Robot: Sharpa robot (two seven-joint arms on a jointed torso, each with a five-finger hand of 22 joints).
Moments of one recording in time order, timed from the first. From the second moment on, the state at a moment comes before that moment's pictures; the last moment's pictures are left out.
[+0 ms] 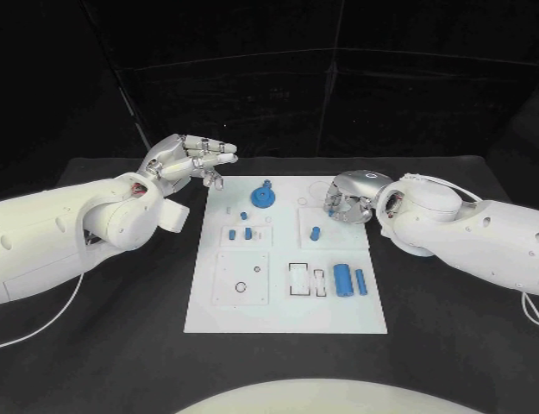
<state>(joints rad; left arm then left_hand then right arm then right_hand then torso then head) 1.24 -0.88 -0.08 1.45 -0.13 -0.14 0.42 1.31 -0.06 0.32 -0.08 0.05 1.04 0.17 0.11 0.07 1.10 0.10 0.17 0.07 1.24 0.02 1.00 0.56 0.17 1.24 0.11 0.63 0.59 1.14 -0.76 0.02 1.43 -1.64 -0.14 -0.18 1.53 -0.12 0.38 0.08 0.17 1.07 0.16 0.11 0.07 1.11 0.08 0.27 0.06 1.47 0.00 1.30 1.15 0.18 1.12 0.10 1.01 0.43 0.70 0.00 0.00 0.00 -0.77</state>
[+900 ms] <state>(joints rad) 1.24 -0.88 -0.08 1.45 -0.12 -0.15 0.40 1.31 -0.05 0.33 -0.08 0.05 1.04 0.18 0.10 0.07 1.10 0.11 0.17 0.07 1.24 0.02 1.00 0.56 0.17 1.24 0.11 0.62 0.59 1.13 -0.77 0.02 1.45 -1.66 -0.19 -0.21 1.50 -0.11 0.44 0.05 0.19 1.11 0.15 0.11 0.07 1.15 0.07 0.27 0.07 1.47 -0.01 1.31 1.15 0.18 1.12 0.09 1.03 0.45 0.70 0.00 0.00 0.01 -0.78</state>
